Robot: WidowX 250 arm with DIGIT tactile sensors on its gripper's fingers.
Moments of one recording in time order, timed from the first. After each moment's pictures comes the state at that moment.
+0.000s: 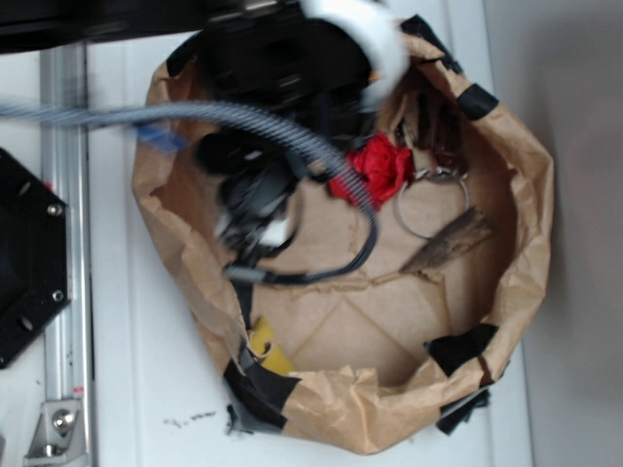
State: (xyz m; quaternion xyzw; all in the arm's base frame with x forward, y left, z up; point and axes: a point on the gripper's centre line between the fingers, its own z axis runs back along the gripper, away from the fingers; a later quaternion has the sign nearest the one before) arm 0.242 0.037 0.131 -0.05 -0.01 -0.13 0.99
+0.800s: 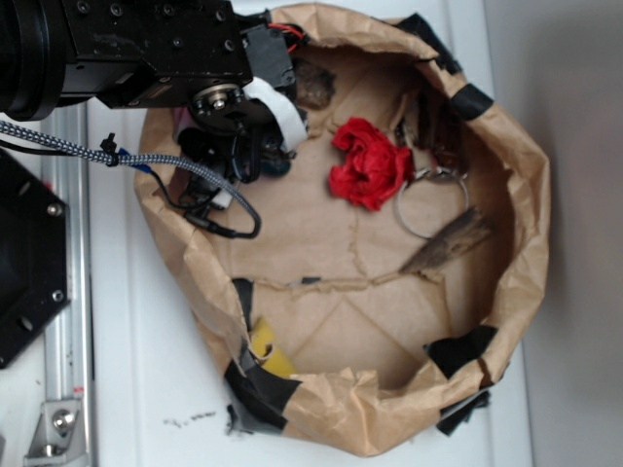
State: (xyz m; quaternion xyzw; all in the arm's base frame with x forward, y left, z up) arm 0.213 0.065 0.033 0.04 -0.02 -0.25 0.97
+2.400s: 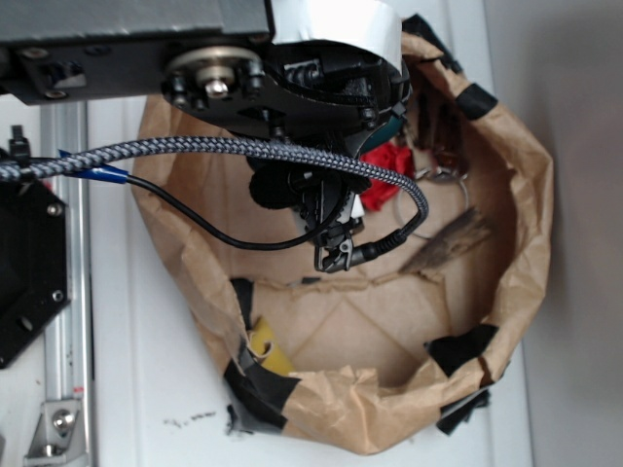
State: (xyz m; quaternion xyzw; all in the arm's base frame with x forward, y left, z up) arm 0.252 0.018 0.170 0.00 -0.11 0.12 0.99
